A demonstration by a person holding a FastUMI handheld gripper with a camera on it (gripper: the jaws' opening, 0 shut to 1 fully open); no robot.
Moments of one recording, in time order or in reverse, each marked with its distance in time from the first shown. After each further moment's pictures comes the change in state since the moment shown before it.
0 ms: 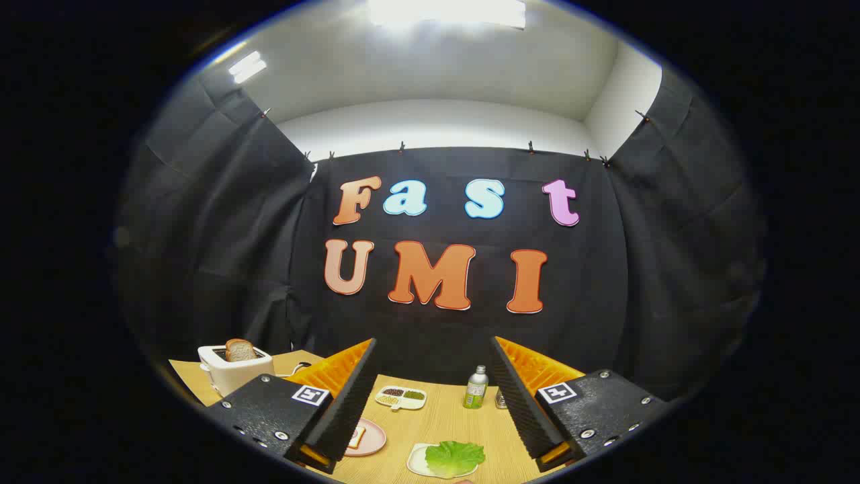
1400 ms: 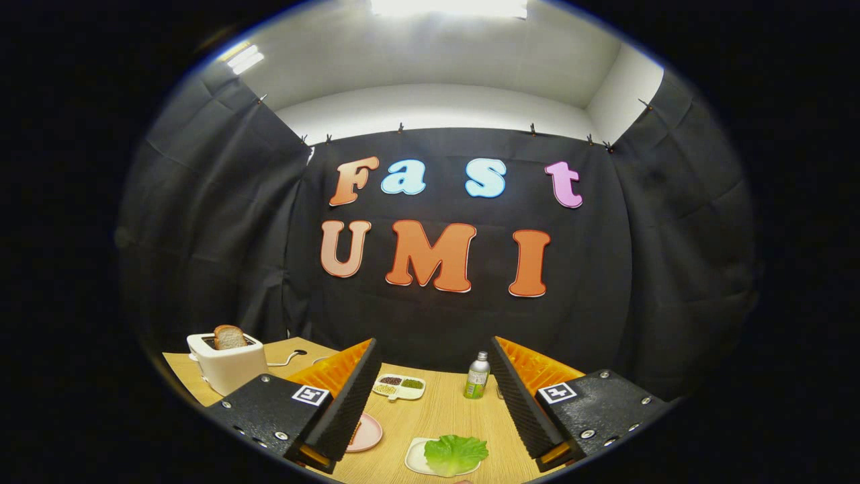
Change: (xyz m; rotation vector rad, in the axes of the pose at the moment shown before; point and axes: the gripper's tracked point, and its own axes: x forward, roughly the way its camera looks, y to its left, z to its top) arm 0.032 -0.007 -0.048 0.009 0.096 -0.013
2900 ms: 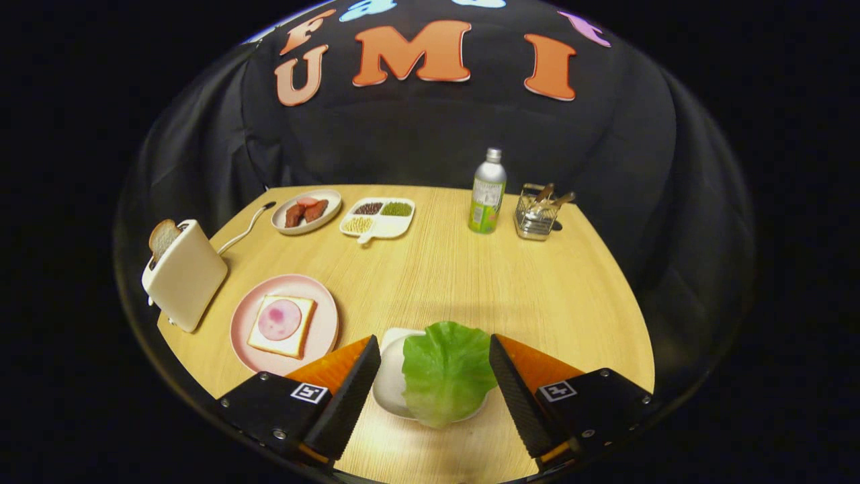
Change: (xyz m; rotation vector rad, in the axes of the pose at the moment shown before) arm 0.049 -0.016 -0.264 0.053 0.979 0.057
